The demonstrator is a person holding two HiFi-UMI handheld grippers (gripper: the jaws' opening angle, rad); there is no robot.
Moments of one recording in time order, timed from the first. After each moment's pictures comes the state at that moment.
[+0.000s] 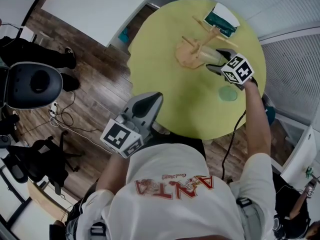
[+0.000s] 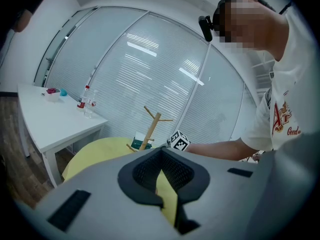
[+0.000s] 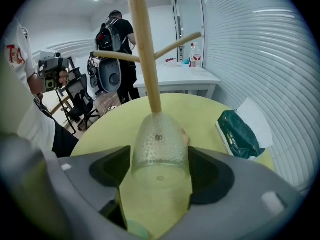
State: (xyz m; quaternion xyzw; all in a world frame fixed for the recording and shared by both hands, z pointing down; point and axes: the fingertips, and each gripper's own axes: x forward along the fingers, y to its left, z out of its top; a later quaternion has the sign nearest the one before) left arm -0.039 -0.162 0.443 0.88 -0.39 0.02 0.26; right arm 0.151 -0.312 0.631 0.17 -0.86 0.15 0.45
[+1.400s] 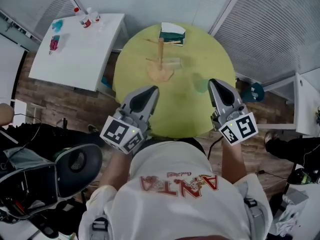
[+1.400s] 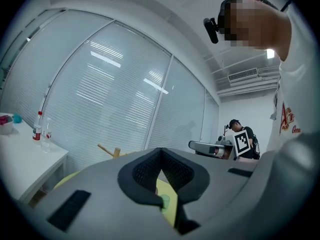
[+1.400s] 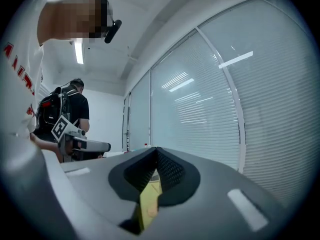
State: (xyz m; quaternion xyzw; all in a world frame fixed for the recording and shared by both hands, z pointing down) left arm 0.012 -0.160 0.325 0.96 -0.24 -0.03 0.14; right arm 0.167 -0.124 0.311 0.55 -0.83 0.02 0.00
